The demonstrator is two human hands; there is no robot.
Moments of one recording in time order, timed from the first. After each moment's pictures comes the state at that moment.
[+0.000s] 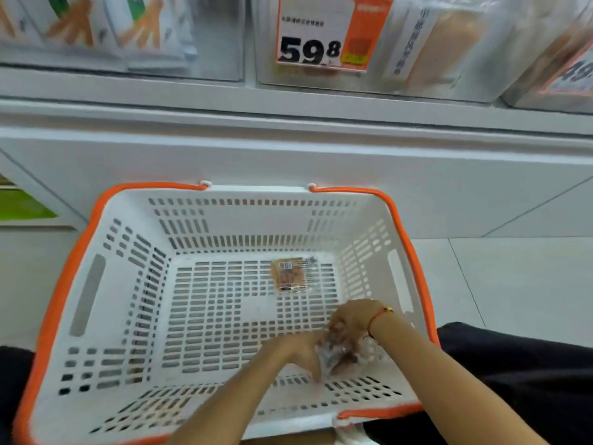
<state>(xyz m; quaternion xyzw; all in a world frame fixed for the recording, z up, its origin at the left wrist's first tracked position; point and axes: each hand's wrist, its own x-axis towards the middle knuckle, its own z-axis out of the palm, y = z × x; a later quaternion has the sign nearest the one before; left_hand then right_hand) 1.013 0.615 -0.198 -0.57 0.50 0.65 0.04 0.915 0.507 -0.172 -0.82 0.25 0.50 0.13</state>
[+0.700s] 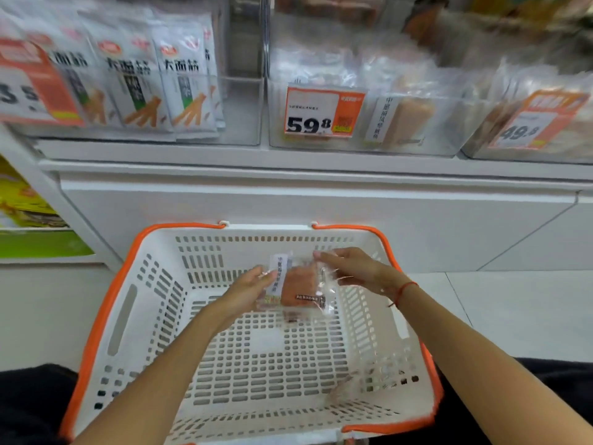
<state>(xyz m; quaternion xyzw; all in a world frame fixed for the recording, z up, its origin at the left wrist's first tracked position) 1.134 0.628 -0.109 -0.66 0.27 0.55 -0.43 0.957 0.471 -0.059 -0.66 0.41 0.02 0.63</state>
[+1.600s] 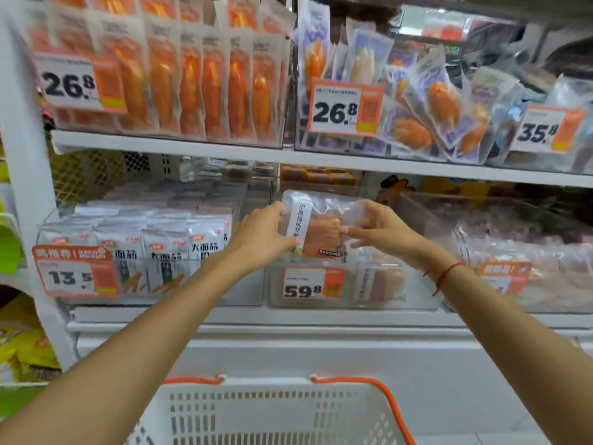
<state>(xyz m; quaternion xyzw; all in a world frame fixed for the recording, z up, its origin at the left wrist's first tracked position) 1.189 0.514 0.189 -0.77 0.54 -0.03 -0.33 1.013 0.378 0.205 -0.84 0.24 -0.26 0.41</state>
